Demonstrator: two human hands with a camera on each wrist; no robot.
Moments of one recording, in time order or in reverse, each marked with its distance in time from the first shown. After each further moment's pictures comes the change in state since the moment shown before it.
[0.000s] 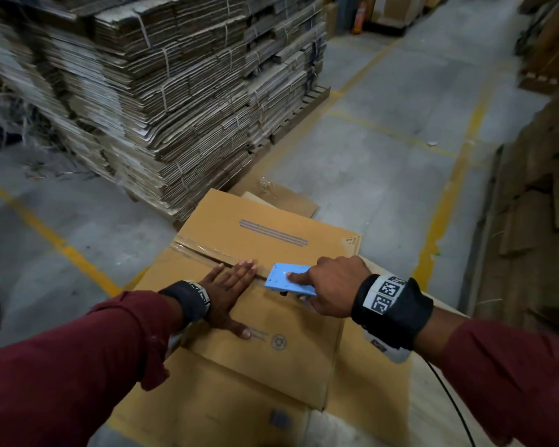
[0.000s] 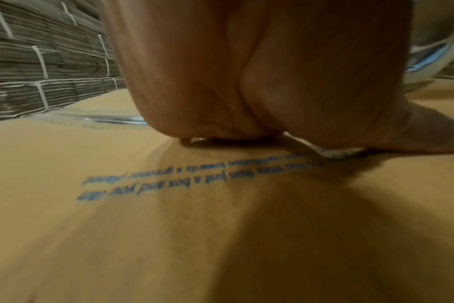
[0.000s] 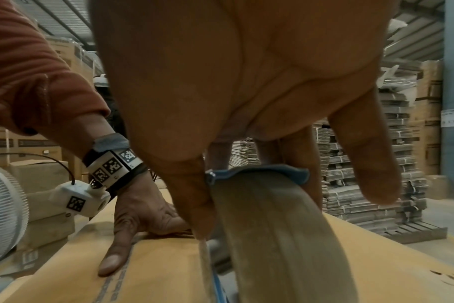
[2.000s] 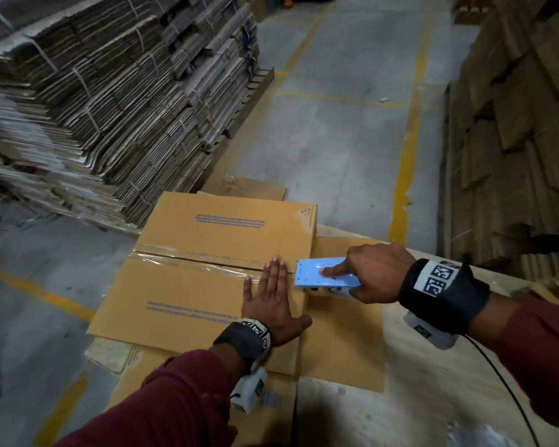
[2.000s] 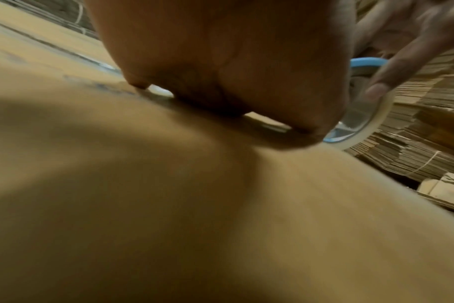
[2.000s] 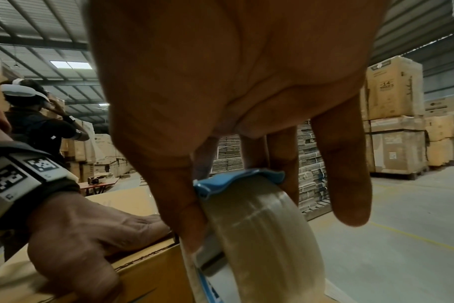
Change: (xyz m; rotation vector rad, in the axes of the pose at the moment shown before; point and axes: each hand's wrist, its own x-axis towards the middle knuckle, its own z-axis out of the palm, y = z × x) left_hand 0.035 0.222 -0.003 -0.120 0.241 -0.177; right_hand -0.116 0.100 0.087 0.147 0.036 0.144
